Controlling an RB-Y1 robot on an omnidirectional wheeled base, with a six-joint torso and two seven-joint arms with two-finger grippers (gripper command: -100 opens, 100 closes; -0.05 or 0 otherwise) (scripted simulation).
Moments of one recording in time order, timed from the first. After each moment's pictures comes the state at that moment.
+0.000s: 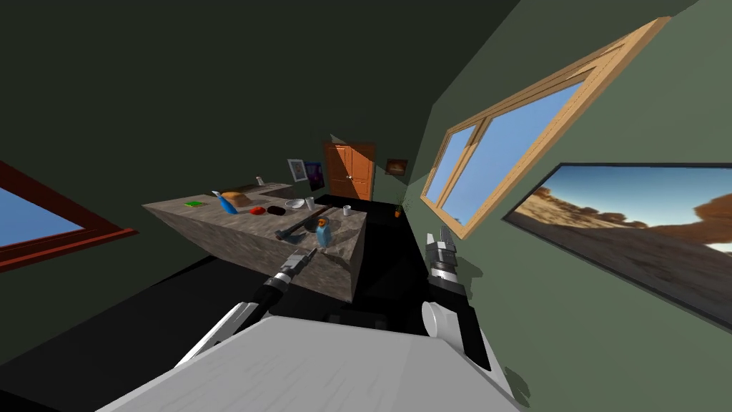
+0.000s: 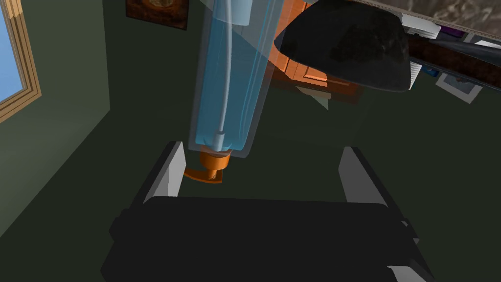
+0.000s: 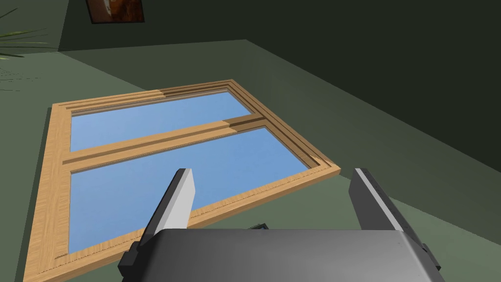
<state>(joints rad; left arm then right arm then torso) 0.49 0.28 0.10 -1.75 -0.57 -0.35 -0.49 0.48 0.00 -0.02 -2.21 -0.10 -0.36 0.12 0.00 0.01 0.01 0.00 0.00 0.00</state>
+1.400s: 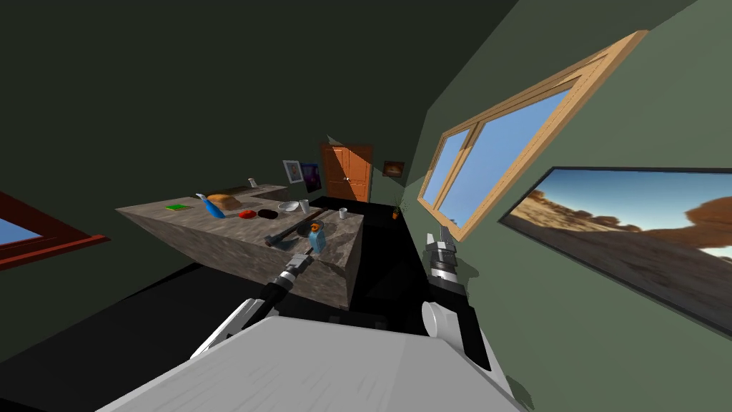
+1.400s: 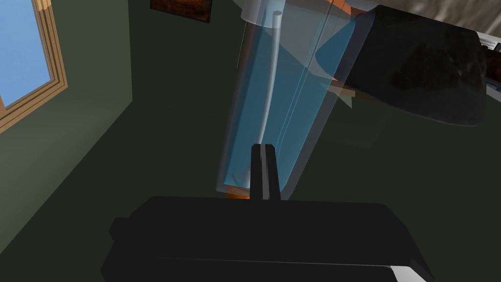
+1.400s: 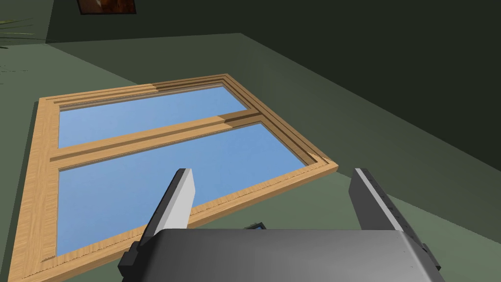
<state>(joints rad) 0.43 0.26 0.10 -1.66 -0.57 -0.43 -0.52 0.48 0.00 -0.02 -2.21 -0.10 -0.36 0.12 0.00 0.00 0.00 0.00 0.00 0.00</state>
